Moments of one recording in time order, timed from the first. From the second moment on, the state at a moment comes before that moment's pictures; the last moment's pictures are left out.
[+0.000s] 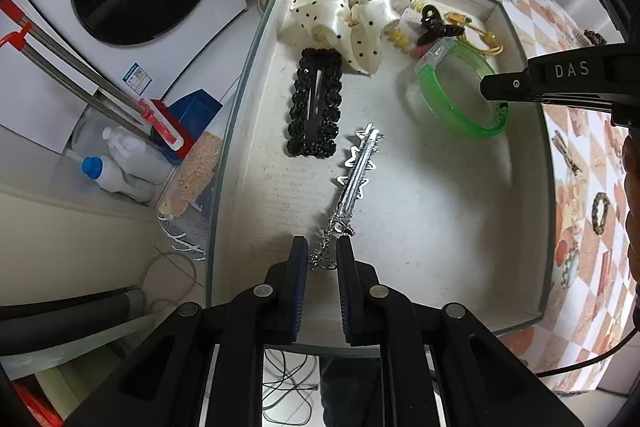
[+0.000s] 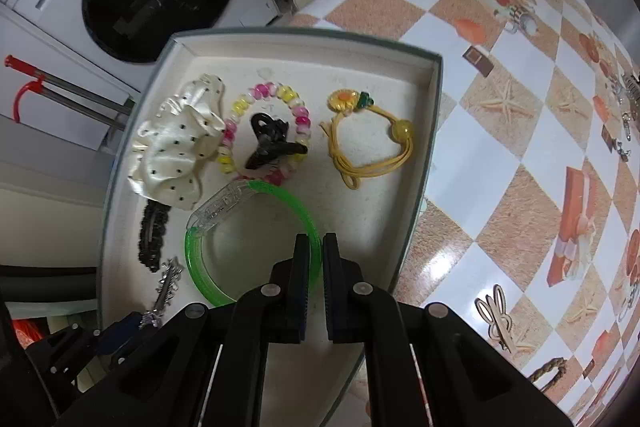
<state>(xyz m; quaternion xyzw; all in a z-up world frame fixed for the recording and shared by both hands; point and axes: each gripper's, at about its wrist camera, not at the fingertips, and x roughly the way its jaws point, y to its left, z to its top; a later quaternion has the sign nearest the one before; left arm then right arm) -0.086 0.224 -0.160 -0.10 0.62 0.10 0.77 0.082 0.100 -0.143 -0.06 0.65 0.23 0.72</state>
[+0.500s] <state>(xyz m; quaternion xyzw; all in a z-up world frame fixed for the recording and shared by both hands) -0.077 0.210 -0.159 -0.06 0.64 0.11 0.76 0.083 0.103 -0.155 -0.06 0.65 0.22 0.72</state>
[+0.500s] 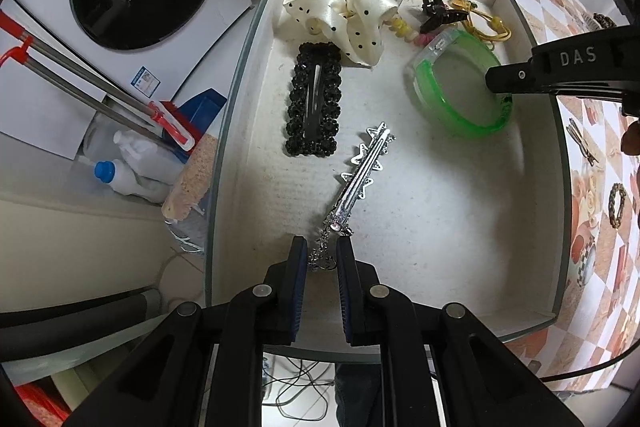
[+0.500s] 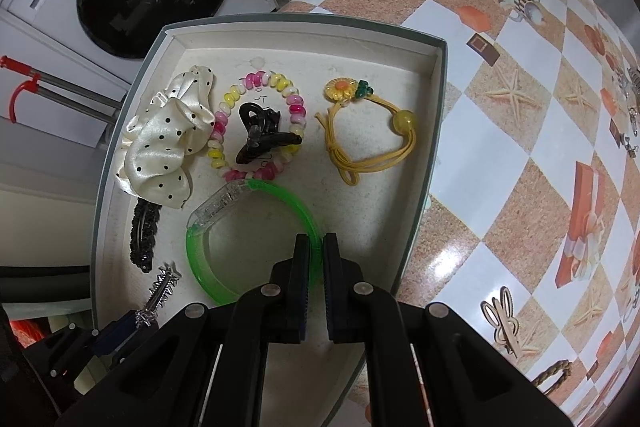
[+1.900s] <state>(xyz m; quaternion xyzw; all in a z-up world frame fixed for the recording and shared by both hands) 0.030 0.037 -0.106 0.03 0.61 -0.07 0.79 -0.003 -0.180 -0.129 0.19 0.64 -0.04 0.74</state>
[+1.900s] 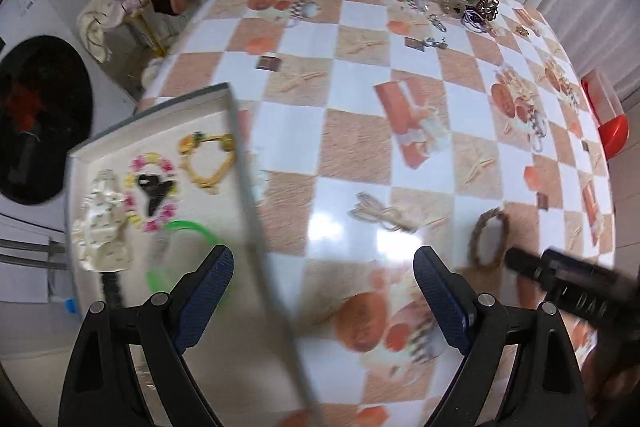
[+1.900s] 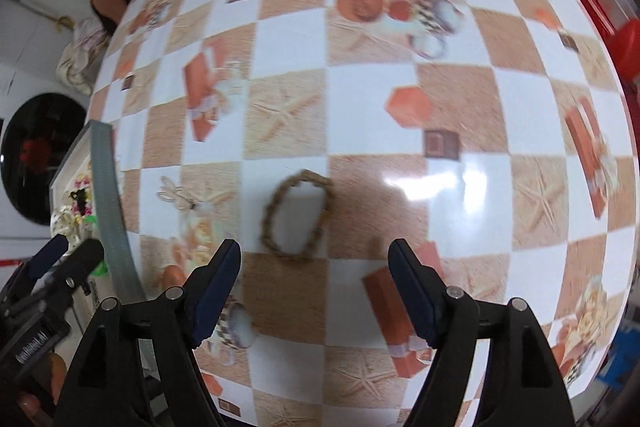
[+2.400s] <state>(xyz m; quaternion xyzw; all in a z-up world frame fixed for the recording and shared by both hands) 0.066 0.014 -0.157 -0.08 0.67 -0.02 0.74 -0.019 -0.183 -0.144 0.19 0.63 -0.08 0.75</state>
